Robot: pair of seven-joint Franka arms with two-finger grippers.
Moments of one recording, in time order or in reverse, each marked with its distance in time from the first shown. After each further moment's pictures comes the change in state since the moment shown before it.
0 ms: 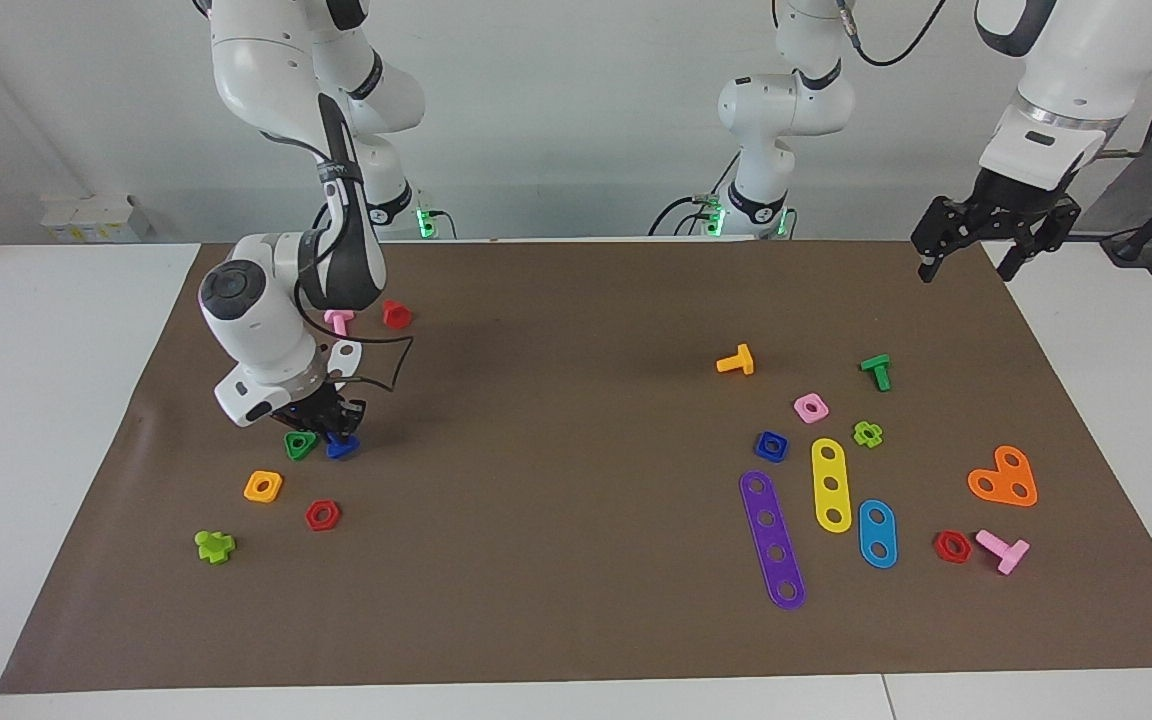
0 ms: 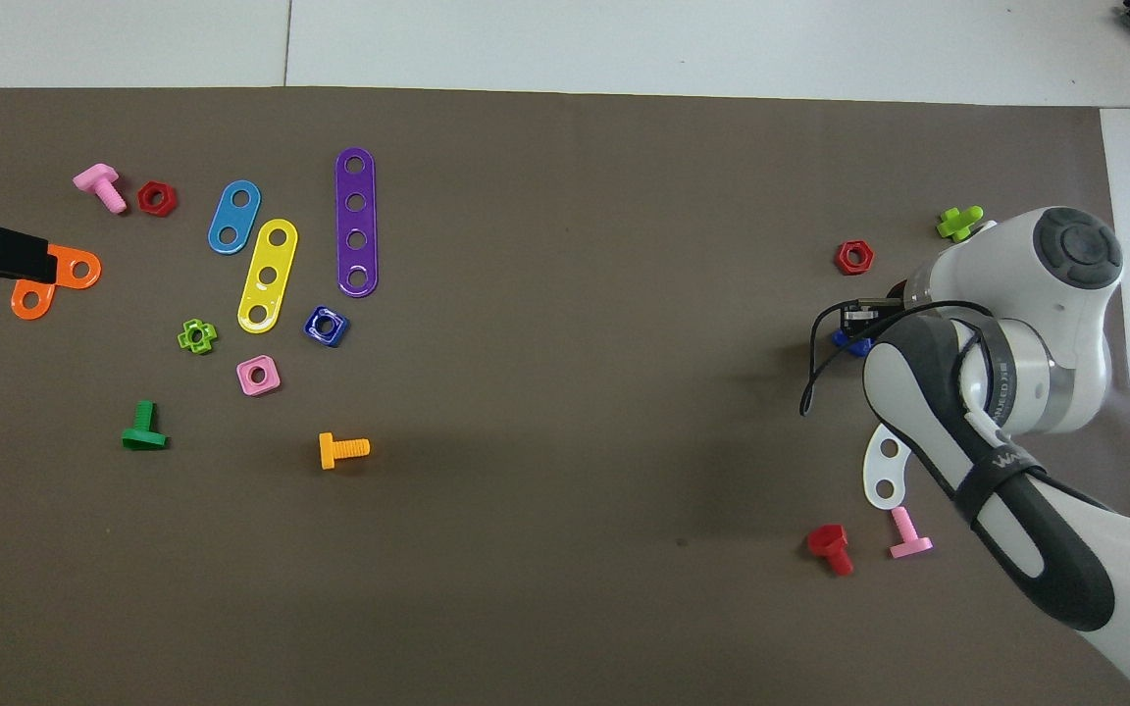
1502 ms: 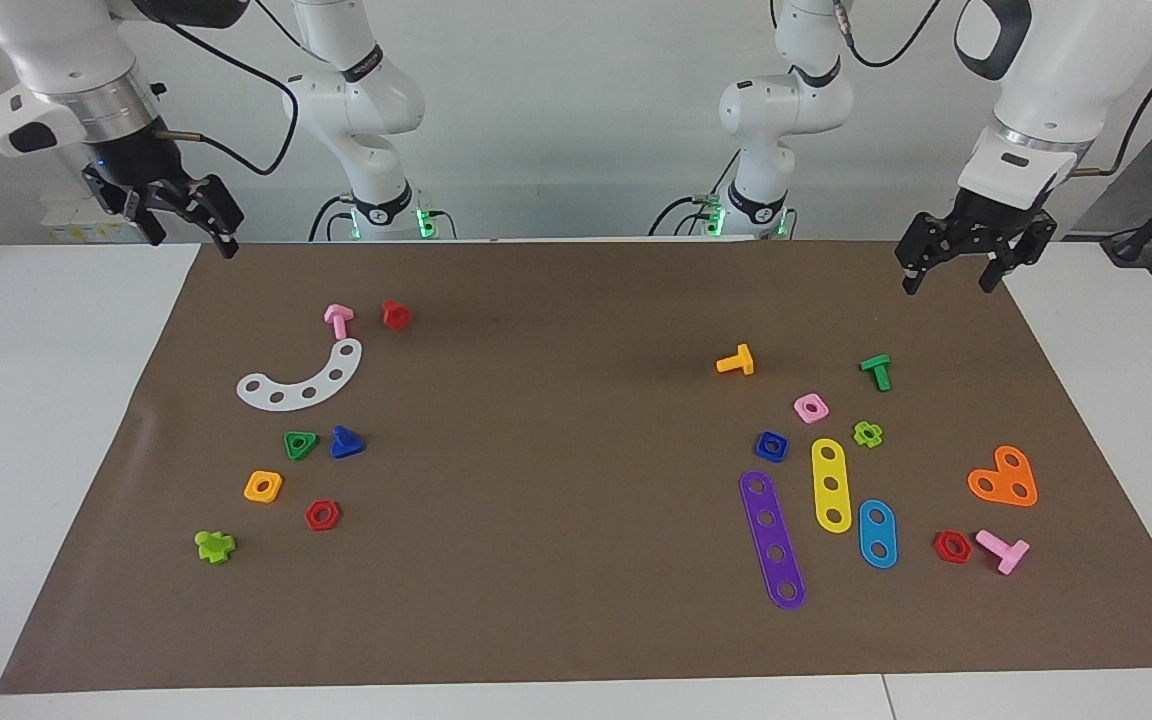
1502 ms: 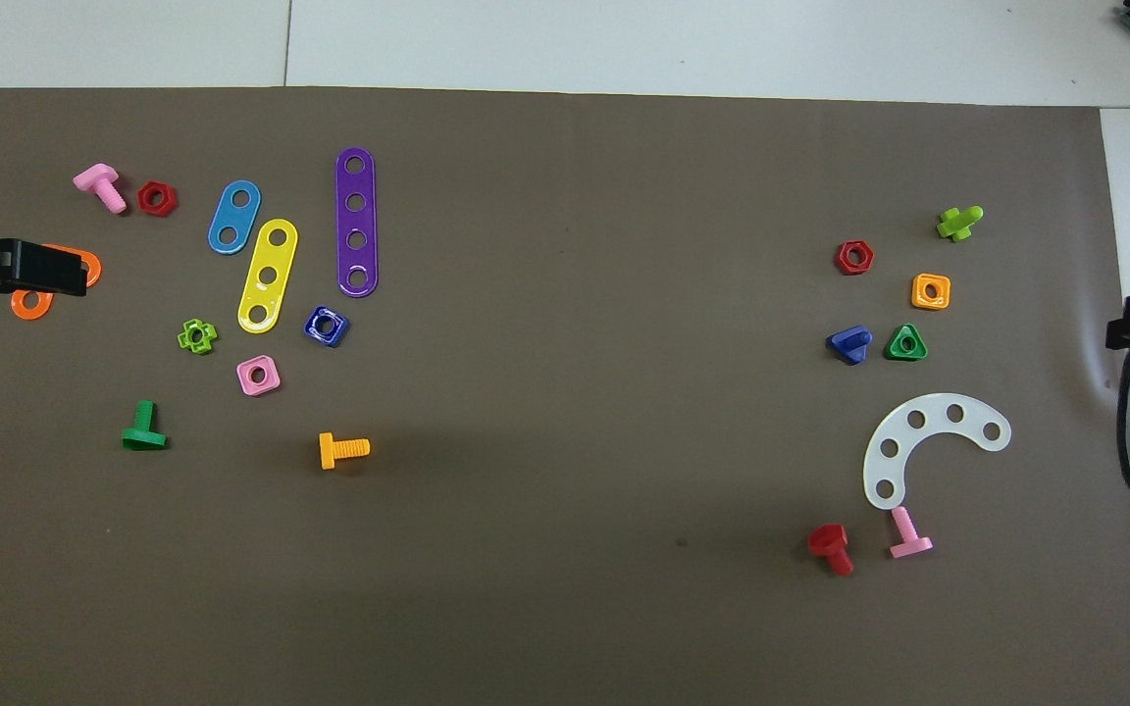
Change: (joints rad) left arm 0.096 -0.036 -0.104 -0.113 0.000 0.079 -0.025; right arm -0.110 -0.357 -0.007 0.390 -0.074 -0.725 0.059
